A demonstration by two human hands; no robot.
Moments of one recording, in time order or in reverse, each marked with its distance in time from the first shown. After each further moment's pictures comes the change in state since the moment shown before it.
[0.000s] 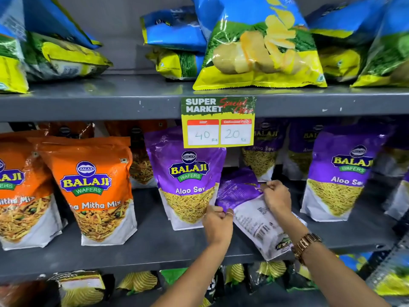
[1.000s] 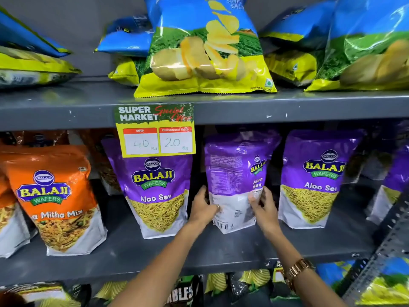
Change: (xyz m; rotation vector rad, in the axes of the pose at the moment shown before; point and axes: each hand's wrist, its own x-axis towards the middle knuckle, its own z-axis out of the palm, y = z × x) left_hand 0.045 0.019 0.056 0.025 -0.310 0.158; right_hand 0.022 0.063 -0.025 0.480 -0.194 -0.234
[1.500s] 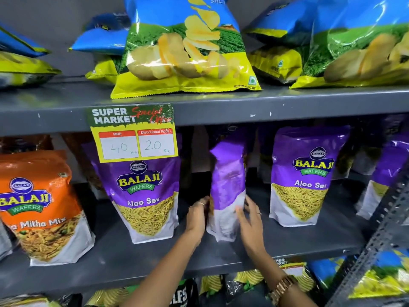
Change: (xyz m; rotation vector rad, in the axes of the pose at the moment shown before) left_hand -0.016 -0.003 0.017 -0.254 0.098 -0.270; right_hand -0.033 0.019 0.015 -0.089 0.078 -0.023
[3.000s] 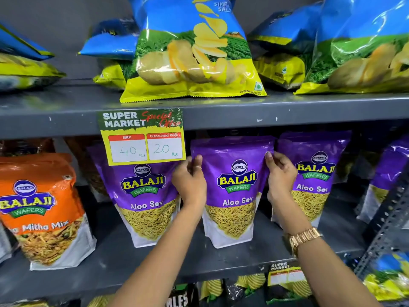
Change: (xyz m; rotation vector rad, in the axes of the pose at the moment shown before) left_hand -0.028 0.110 0.006 0.046 0.412 0.542; right_hand 0.092 -0.106 -0.036 0.476 0.320 -0.074
